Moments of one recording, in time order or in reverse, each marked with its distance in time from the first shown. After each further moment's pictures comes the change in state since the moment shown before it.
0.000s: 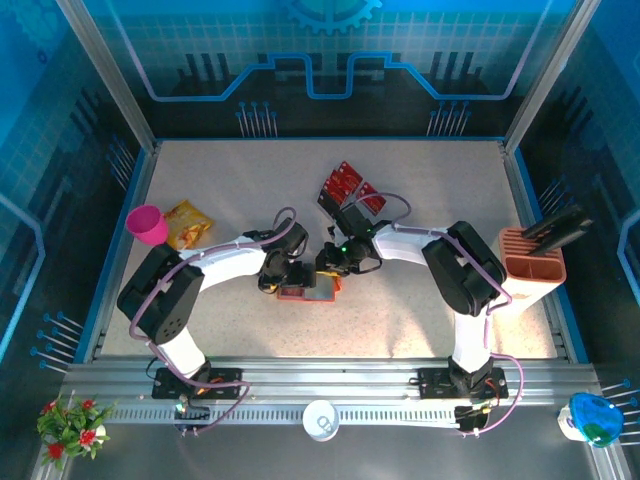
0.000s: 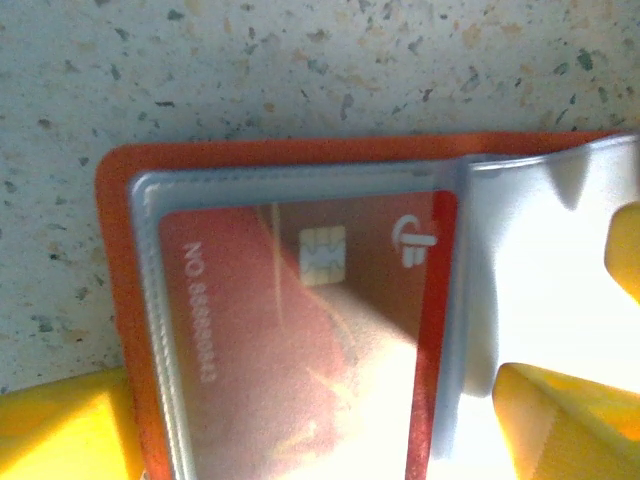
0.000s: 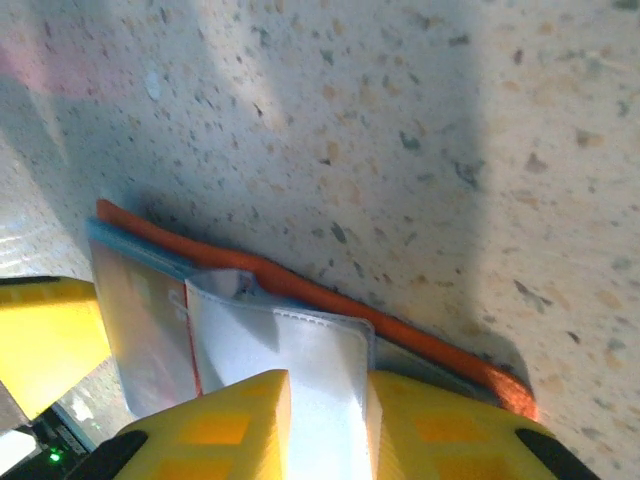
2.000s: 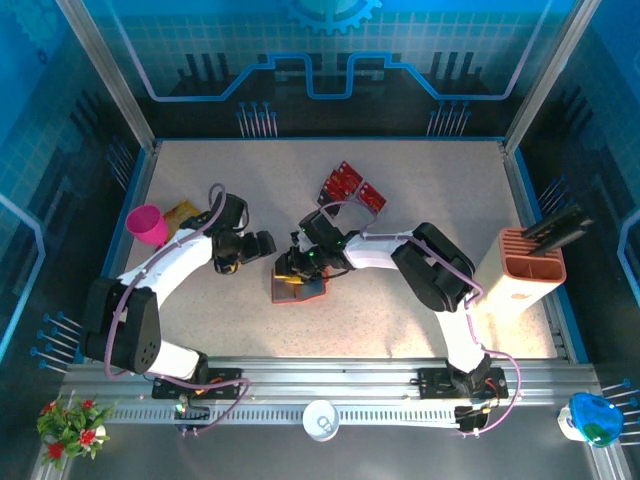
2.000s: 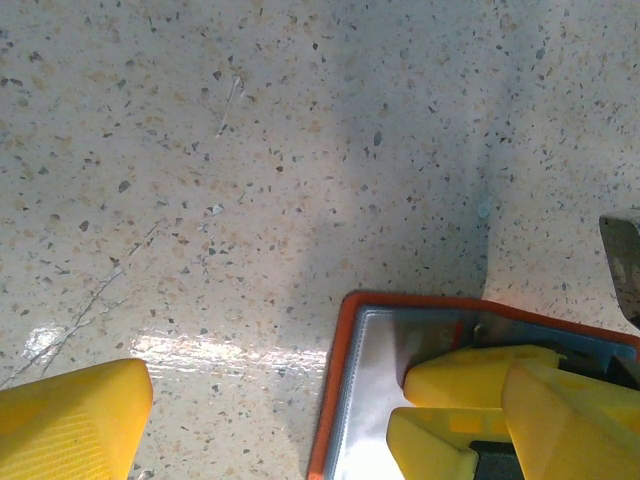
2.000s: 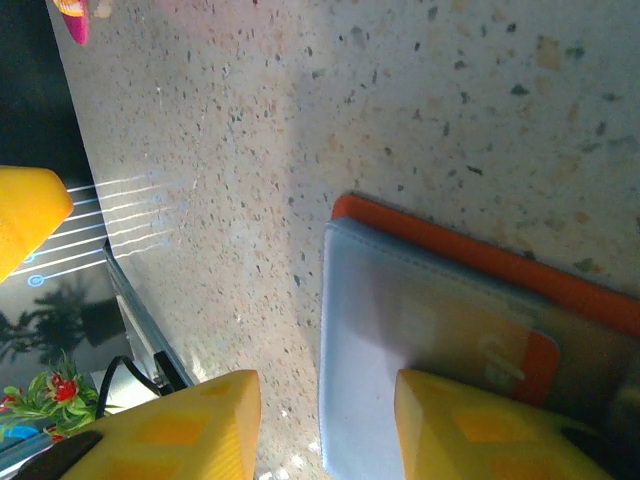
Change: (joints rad) left arm 0.369 -0.248 -0.010 -0.108 0.074 0.011; right arm 0.153 0.156 0.123 0.249 -0.134 0.195
